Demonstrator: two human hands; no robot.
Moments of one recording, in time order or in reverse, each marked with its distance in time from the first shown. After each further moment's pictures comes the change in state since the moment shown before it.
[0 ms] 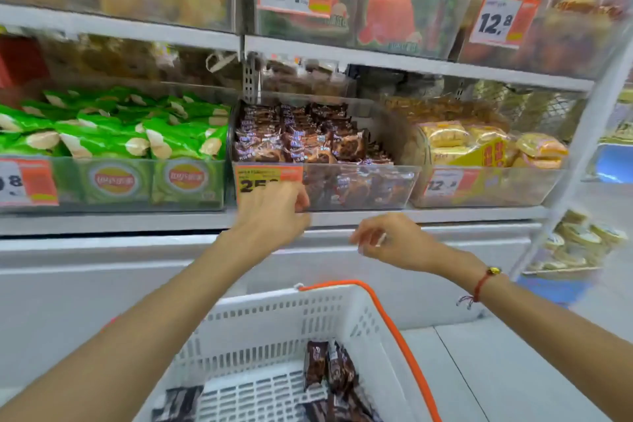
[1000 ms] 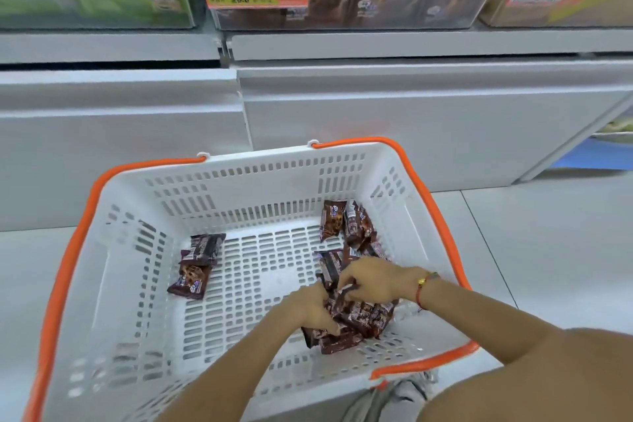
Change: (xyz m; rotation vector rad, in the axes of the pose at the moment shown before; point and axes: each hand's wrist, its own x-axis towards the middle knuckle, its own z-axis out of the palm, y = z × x) left_hand -0.211 -0.009 0.261 -0.297 -1.266 -0.380; right_hand -0.101 0.060 0.264 -0.018 -0.822 0.020
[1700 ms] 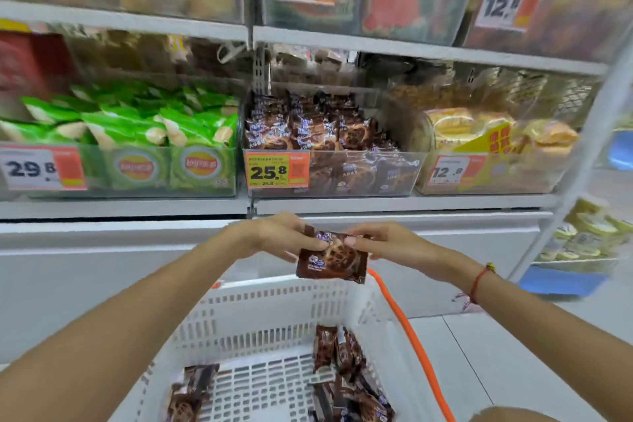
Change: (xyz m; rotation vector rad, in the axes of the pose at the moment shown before) left_hand -0.183 0.078 -0.223 -0.258 0.363 0.417; right_hand -0.123 -0.061 -0.213 0.570 0.610 -0.013
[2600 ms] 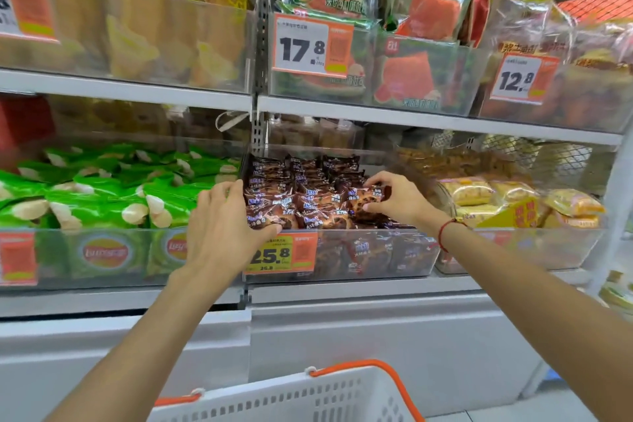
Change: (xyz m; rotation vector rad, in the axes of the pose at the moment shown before) left_hand 0.019 0.017 -0.103 0.564 1.136 0.124; right_hand 0.147 -0.063 -0.123 -0.421 0.579 -0.179
